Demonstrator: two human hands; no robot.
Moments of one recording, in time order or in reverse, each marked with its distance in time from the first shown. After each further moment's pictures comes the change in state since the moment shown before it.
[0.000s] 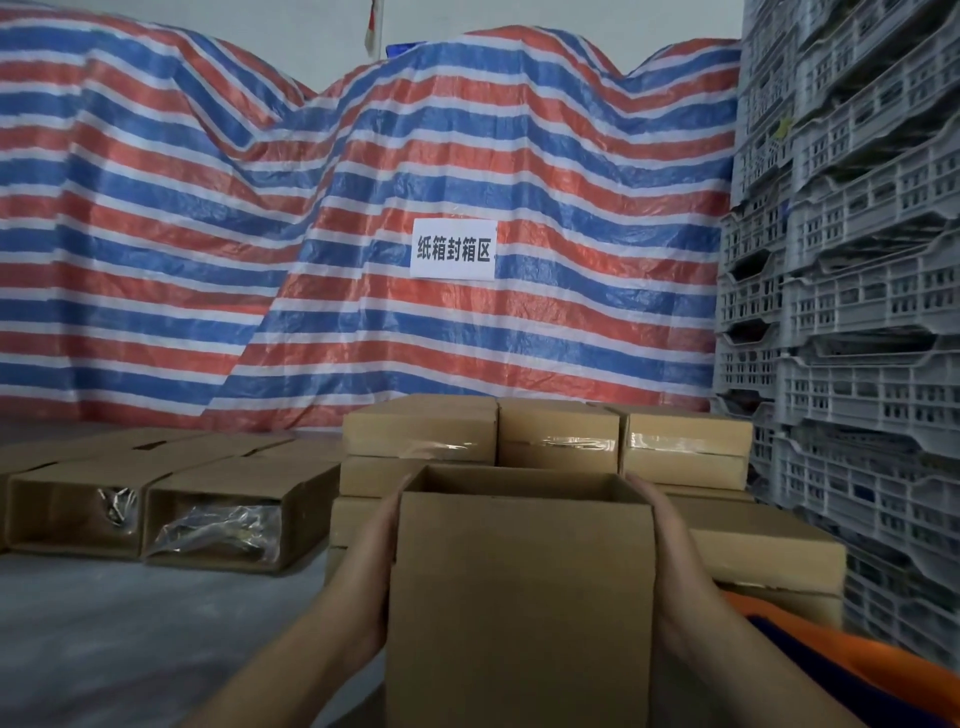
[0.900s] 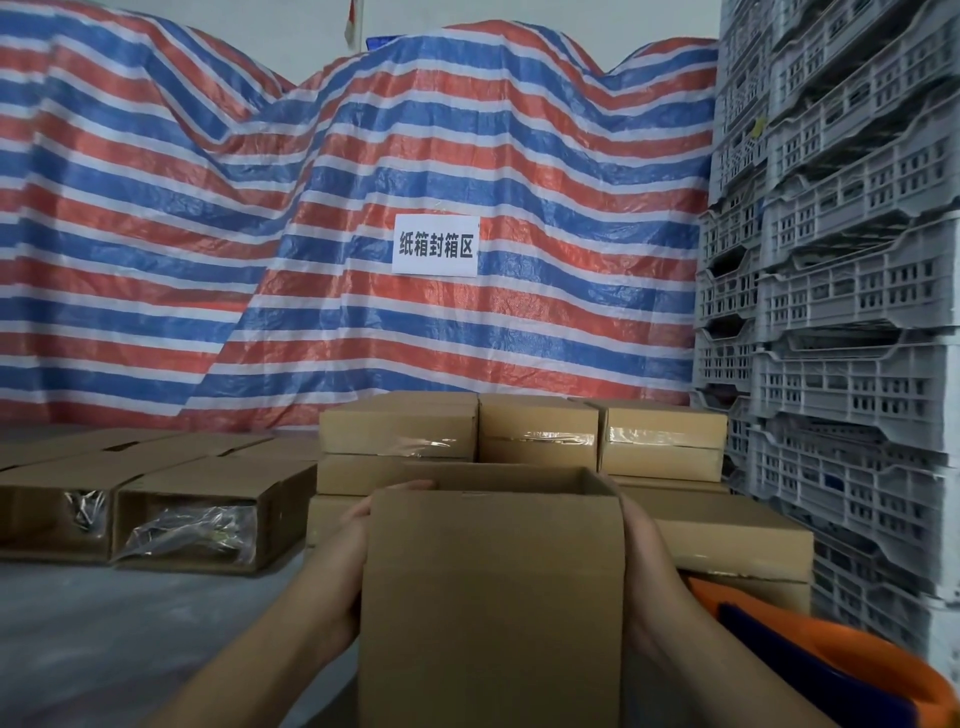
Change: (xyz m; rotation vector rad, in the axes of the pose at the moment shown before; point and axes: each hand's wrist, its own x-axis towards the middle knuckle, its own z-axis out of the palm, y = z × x) left_hand 0.002 0.006 0.000 0.053 0.001 -0.020; right_hand -0.003 0.005 -0.001 -0.082 0.047 0.024
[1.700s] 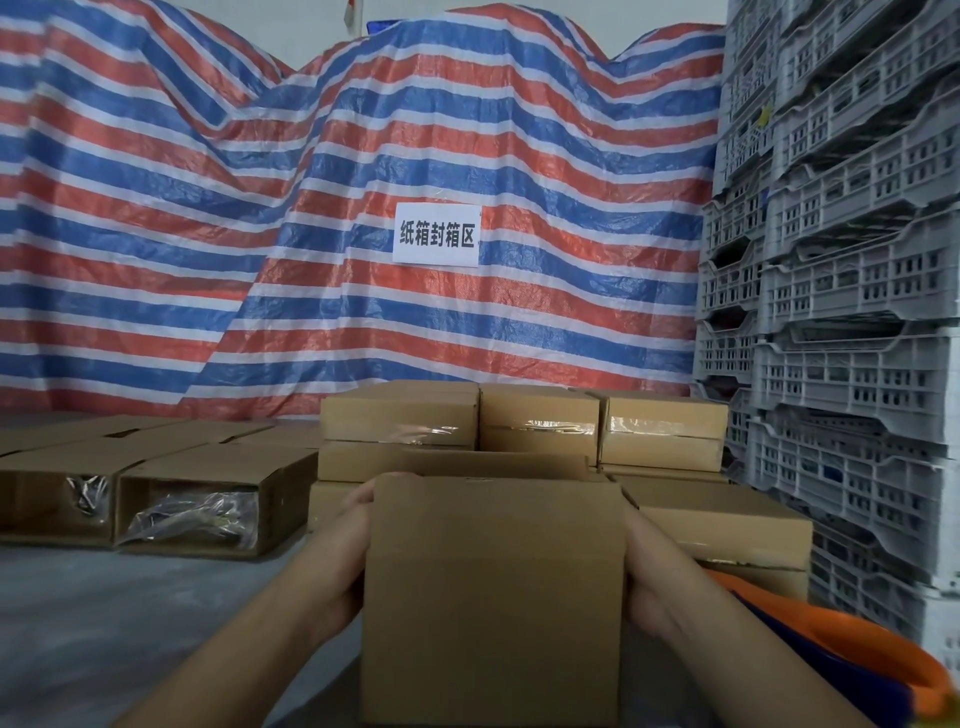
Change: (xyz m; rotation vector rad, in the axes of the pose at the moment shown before) left_hand 0.001 -0.002 -0.005 0.060 -0.104 0.063; right_hand -0.008 -0.009 -0.001 -0.182 -0.104 0.072
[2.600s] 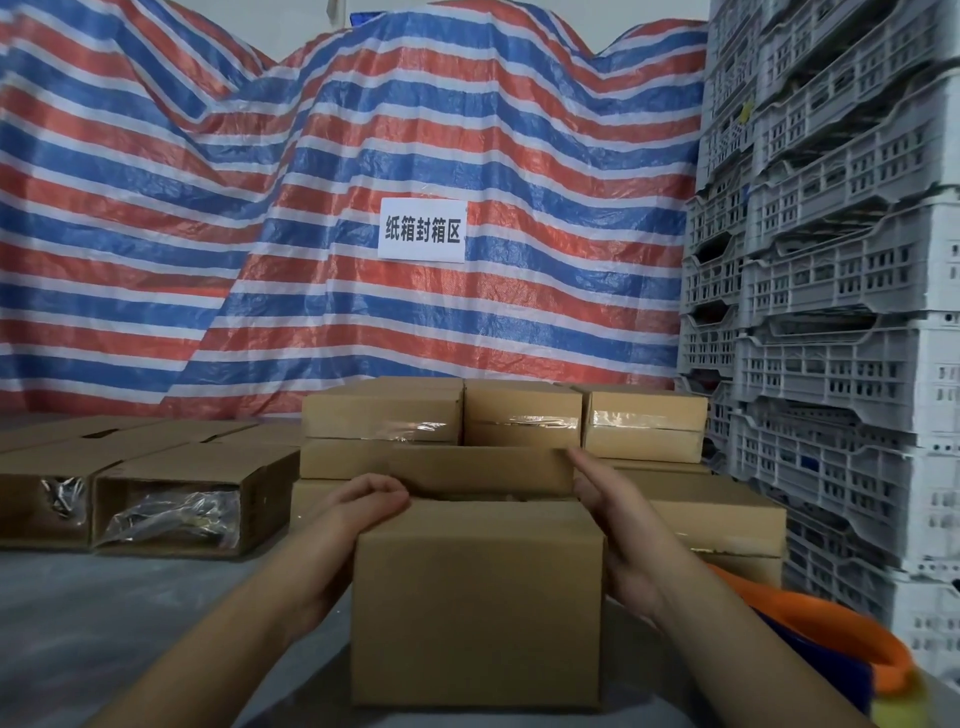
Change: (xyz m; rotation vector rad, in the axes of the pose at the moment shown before) left_hand 0.014 -0.006 -0.011 0.137 0.015 -0.024; right_hand 0.012 -0.003 -0.020 0.089 -0.125 0.006
